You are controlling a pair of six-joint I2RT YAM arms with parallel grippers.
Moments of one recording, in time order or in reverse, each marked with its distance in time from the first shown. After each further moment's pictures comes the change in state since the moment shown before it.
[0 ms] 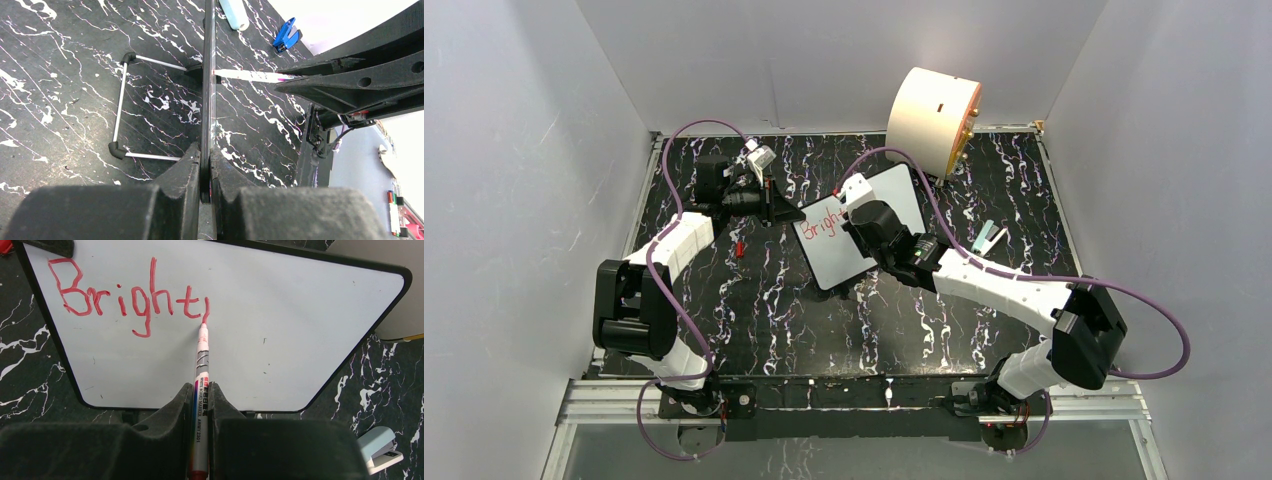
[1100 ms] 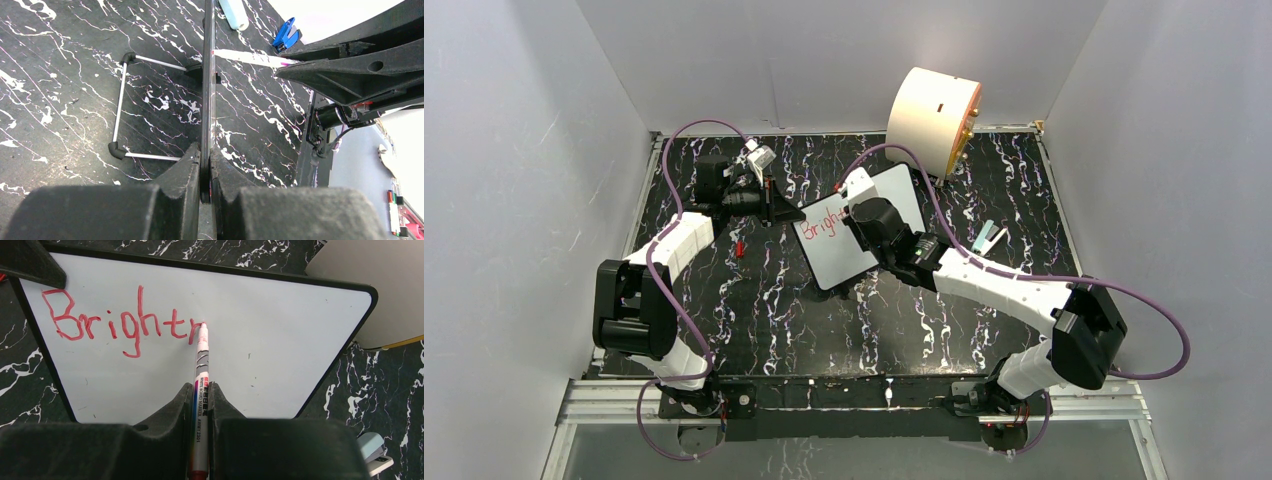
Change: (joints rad) left arm 0.000 0.000 0.000 0.000 0.002 0.001; right arm -0.005 0.000 -0.001 0.070 0.040 -0.027
